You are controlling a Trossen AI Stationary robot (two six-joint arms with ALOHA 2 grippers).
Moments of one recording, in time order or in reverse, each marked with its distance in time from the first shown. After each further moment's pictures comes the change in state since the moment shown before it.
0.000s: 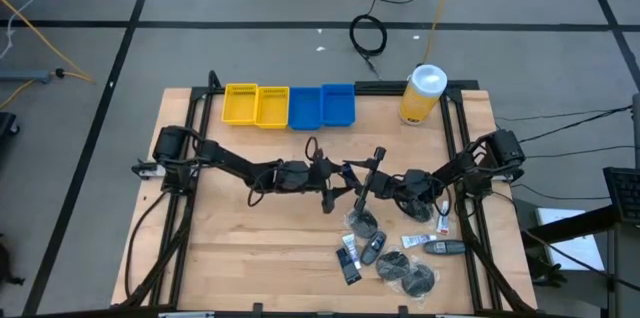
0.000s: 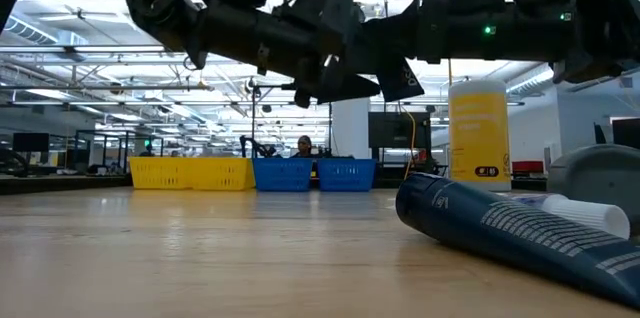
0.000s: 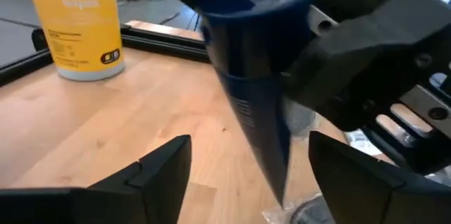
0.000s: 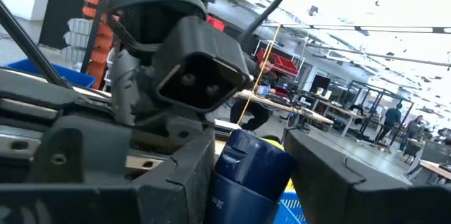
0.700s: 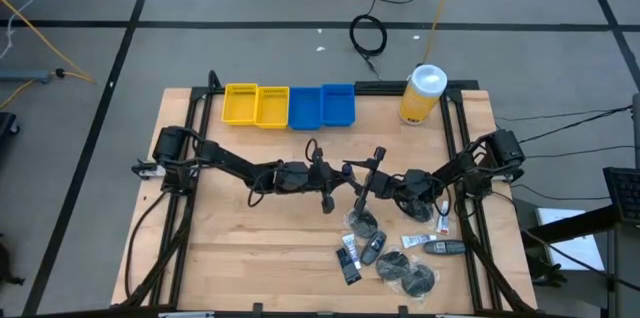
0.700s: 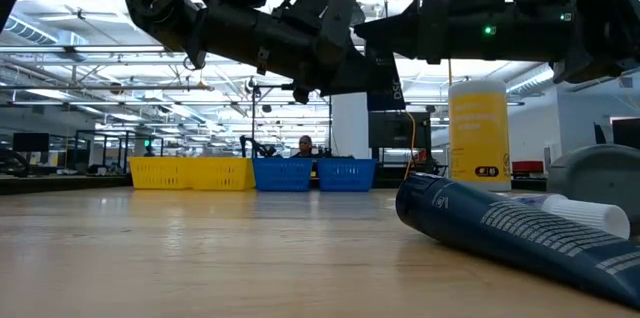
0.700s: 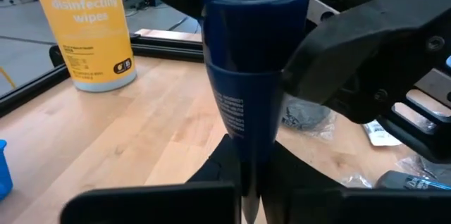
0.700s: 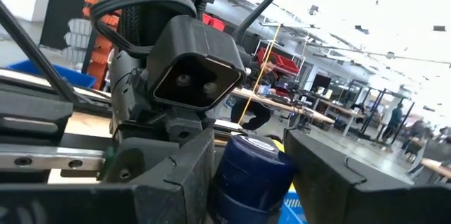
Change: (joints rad) left arm -0.007 0.000 0.000 -0.004 -0.026 0.090; right arm 0.000 0.000 0.000 0.001 0.000 -0.002
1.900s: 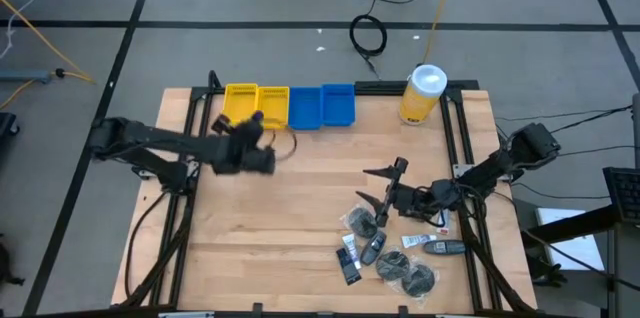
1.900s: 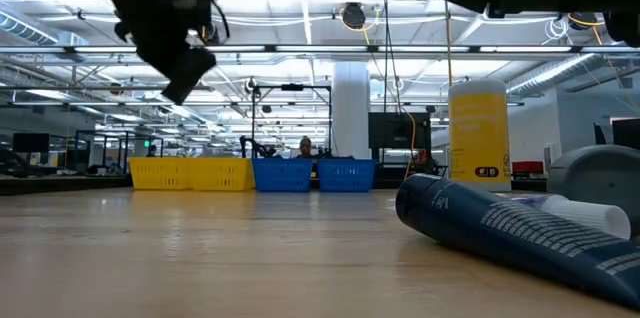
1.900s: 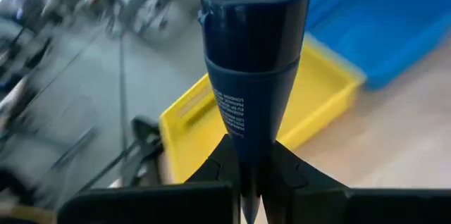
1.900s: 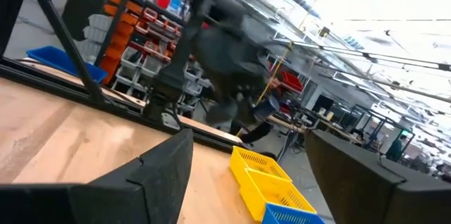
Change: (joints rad) left arm 0.131 -0.550 -0.001 -1.763 -0.761 -0.637; right arm 0.227 -0.286 -0.095 -0.162 0.155 -0.162
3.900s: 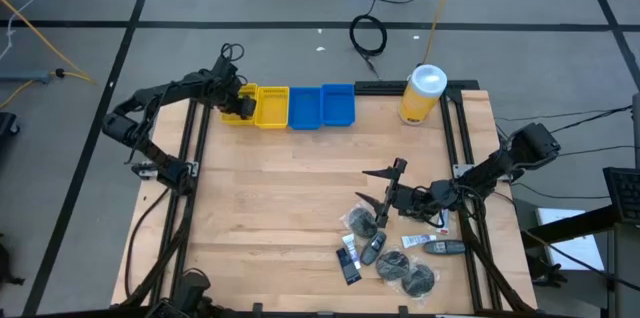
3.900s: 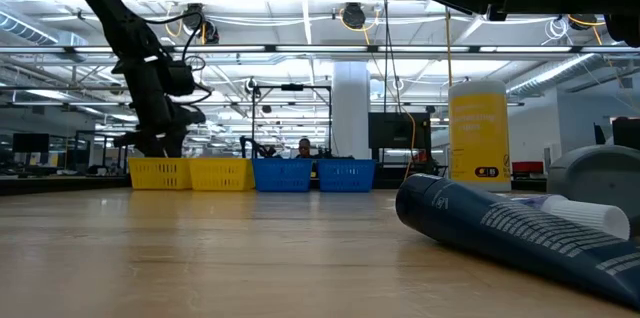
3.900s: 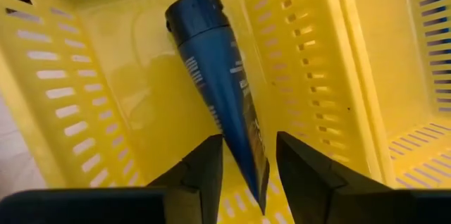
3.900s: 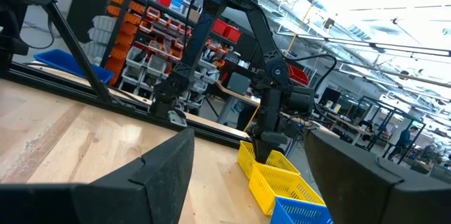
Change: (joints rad) left arm 1.089 0.201 -0.066 0.447 1.226 0.542; right arm 0.000 0.000 0.001 -0.027 0.004 0.057
